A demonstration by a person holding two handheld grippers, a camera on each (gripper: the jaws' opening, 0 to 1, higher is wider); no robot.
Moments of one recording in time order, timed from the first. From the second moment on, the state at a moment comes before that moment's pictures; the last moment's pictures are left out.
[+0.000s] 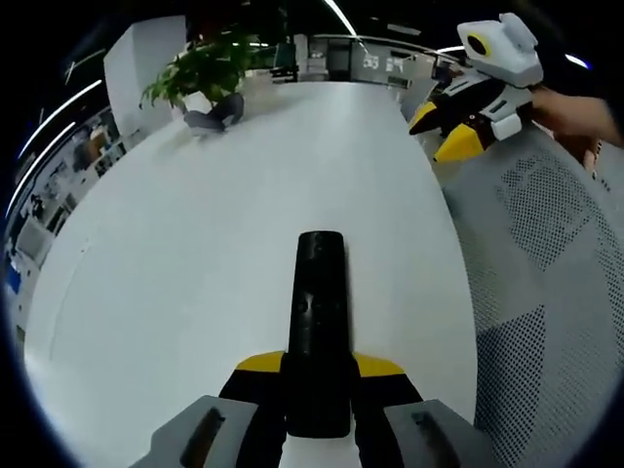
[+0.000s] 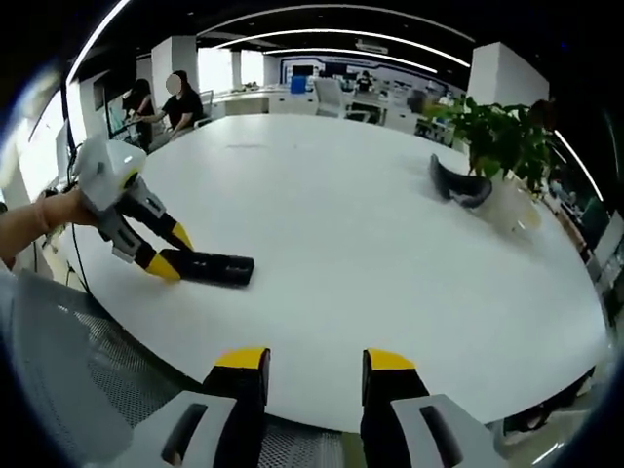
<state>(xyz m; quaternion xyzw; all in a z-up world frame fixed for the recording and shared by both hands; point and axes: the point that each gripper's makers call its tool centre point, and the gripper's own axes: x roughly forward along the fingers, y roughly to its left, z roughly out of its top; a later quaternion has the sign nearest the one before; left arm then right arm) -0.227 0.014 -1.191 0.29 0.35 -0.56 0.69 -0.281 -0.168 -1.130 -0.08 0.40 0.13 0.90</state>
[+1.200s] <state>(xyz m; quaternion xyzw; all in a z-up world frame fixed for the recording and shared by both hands) -0.266 0.008 -1.191 0.25 0.26 -0.63 0.69 -0.257 -0.097 -1.153 -0.11 0.41 0.31 0.85</state>
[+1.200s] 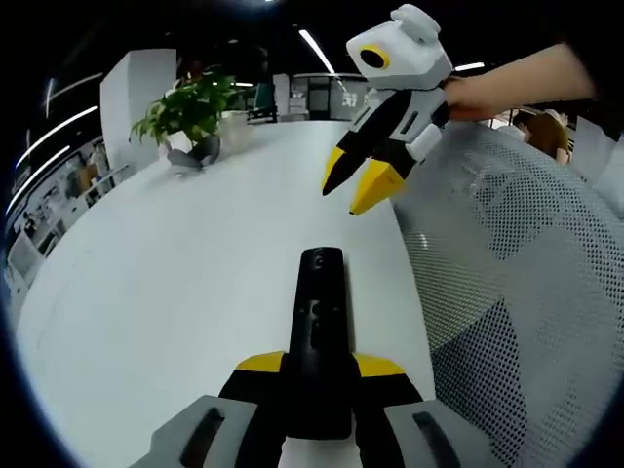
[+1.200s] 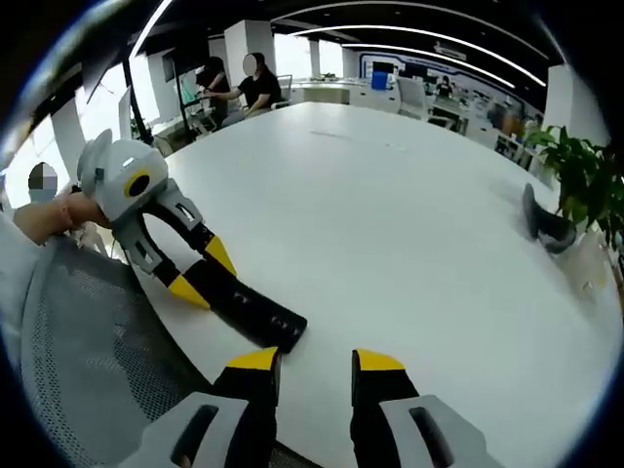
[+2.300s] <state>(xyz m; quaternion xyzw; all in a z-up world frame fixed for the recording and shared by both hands) -0.284 0.022 -1.191 0.26 0.25 -0.65 0.67 -0.283 -0.065 -1.177 -0.25 0.43 0.44 0.75</state>
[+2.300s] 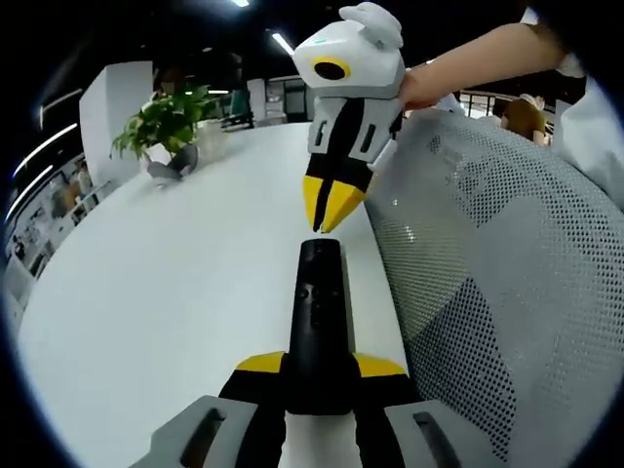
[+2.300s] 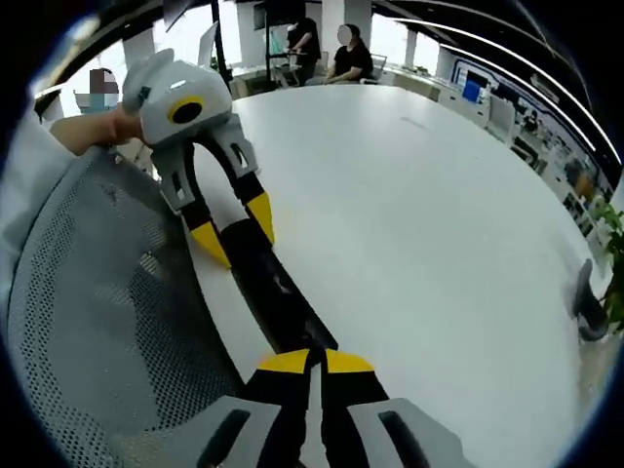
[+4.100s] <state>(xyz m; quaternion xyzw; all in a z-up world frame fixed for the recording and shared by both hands) -0.286 0.021 -1.192 0.25 0.26 -0.65 0.67 -0.285 -0.053 -1.184 -0.31 0.45 0.50 0.67</state>
